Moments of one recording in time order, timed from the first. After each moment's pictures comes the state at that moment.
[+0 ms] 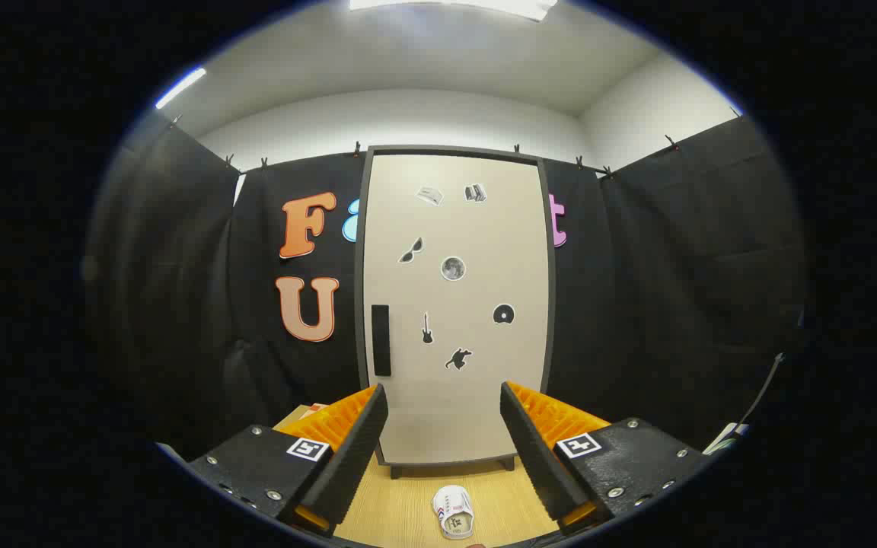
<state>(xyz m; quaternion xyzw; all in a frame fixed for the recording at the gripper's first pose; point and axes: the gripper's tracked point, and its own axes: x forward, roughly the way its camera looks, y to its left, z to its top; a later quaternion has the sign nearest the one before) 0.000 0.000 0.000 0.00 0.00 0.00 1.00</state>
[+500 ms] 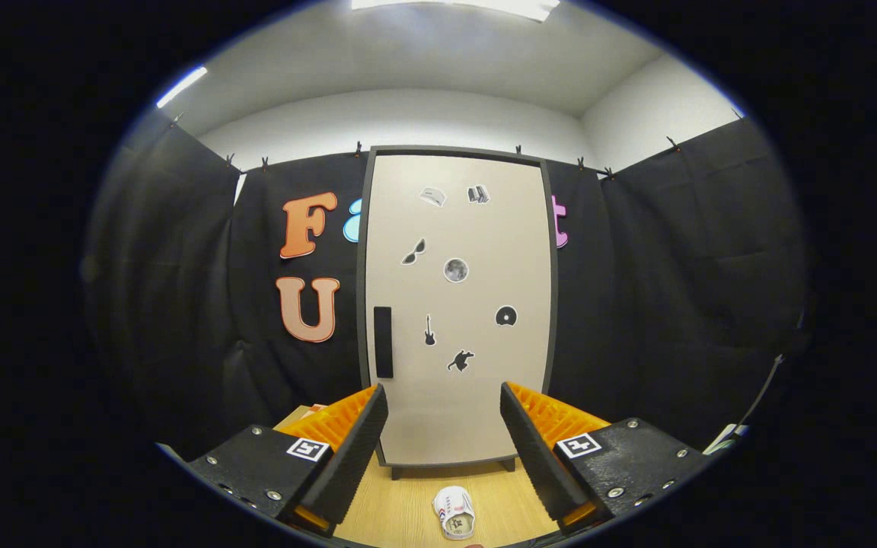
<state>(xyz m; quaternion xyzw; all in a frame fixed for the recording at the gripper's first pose) 0.003 0.005 0.001 0.00 0.00 0.00 1.00</state>
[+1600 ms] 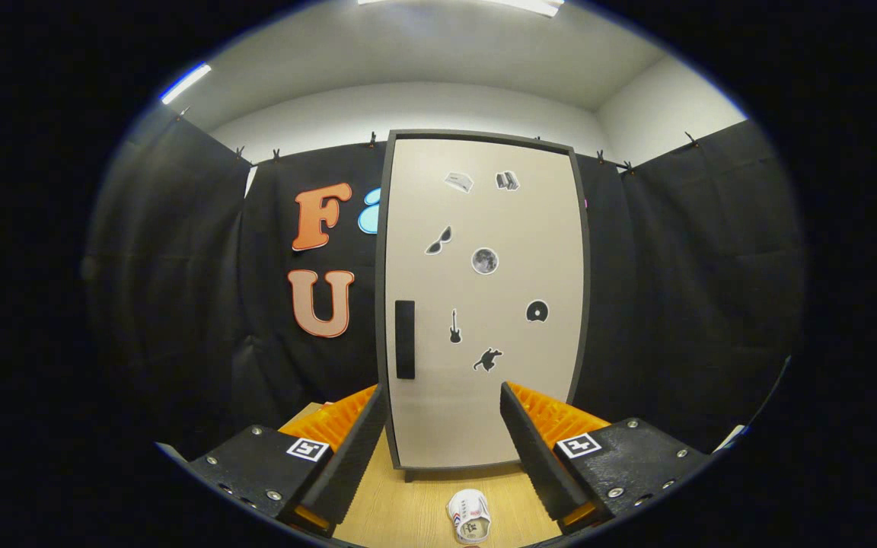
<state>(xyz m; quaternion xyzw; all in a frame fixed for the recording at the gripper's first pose) 0.043 0.043 -0.010 -0.01 0.02 0.03 1.00</state>
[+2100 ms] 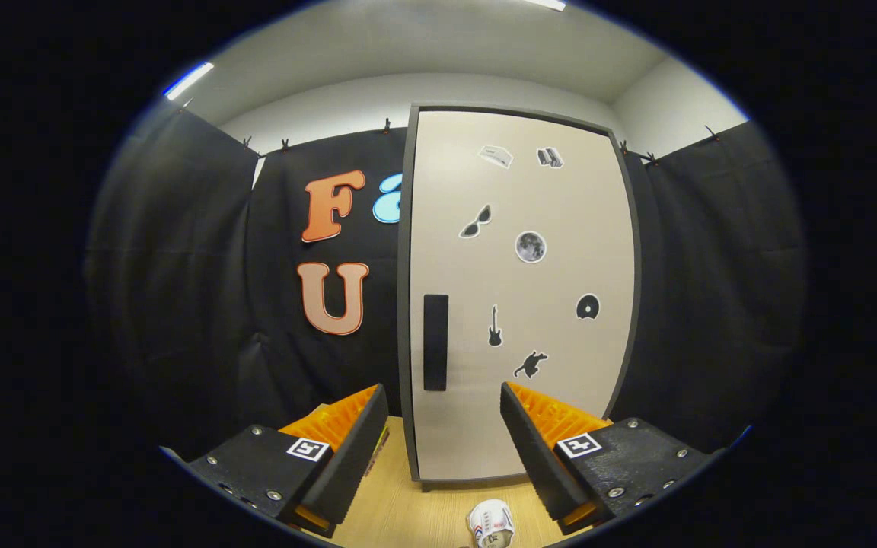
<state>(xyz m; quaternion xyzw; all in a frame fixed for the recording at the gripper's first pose) 0.117 0.089 -0.024 -0.01 0.03 0.06 1.00</state>
